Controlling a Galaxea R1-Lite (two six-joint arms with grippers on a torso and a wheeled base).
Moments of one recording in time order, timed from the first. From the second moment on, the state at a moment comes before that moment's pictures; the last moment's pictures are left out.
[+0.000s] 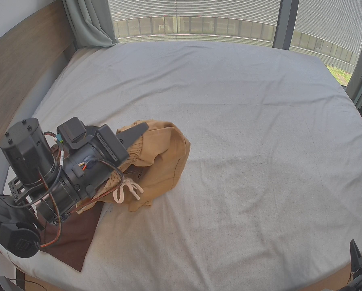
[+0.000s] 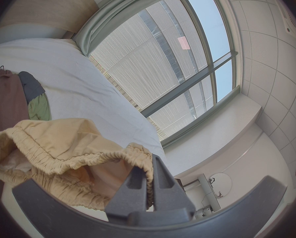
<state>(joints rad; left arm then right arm) -0.61 1.60 -0.57 -1.13 -0.04 -0.77 0.00 0.02 -0.02 0.00 0.00 0.00</state>
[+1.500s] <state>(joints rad) -0.93 1.98 -0.99 -1.13 -0.02 -0.89 0.00 0.02 -0.02 0.00 0.00 0.00</state>
